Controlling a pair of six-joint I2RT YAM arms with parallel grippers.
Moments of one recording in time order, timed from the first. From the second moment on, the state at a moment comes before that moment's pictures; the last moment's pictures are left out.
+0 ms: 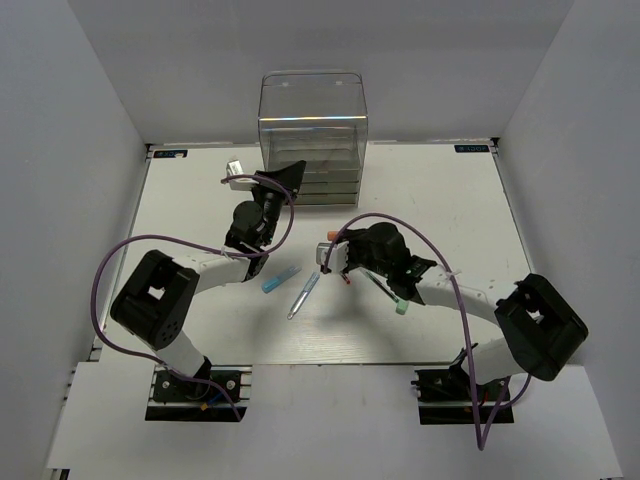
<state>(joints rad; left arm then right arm) -0.55 1.62 0.78 1.15 -0.26 -1.10 0.79 1.40 0.67 0.31 -0.09 -1.13</state>
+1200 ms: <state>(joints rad) -0.54 1.88 0.87 1.09 -0.28 -1.15 0.68 1.31 0.61 0.32 -0.10 -0.90</state>
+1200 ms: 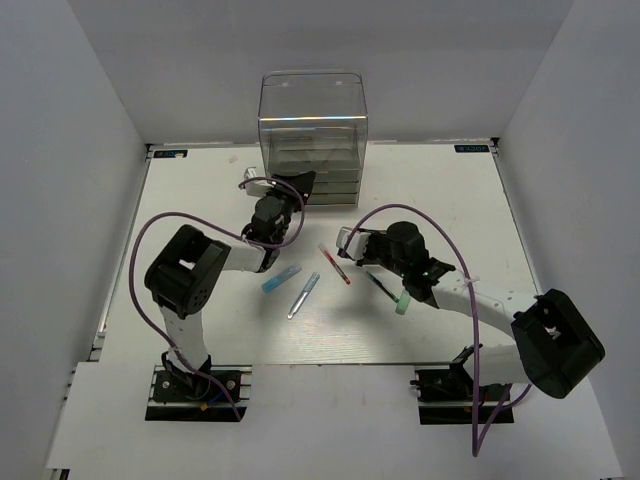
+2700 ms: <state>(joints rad) -0.54 2.07 0.95 1.23 -0.42 -1.27 0.64 1.30 0.58 0.32 -0.12 -0.87</state>
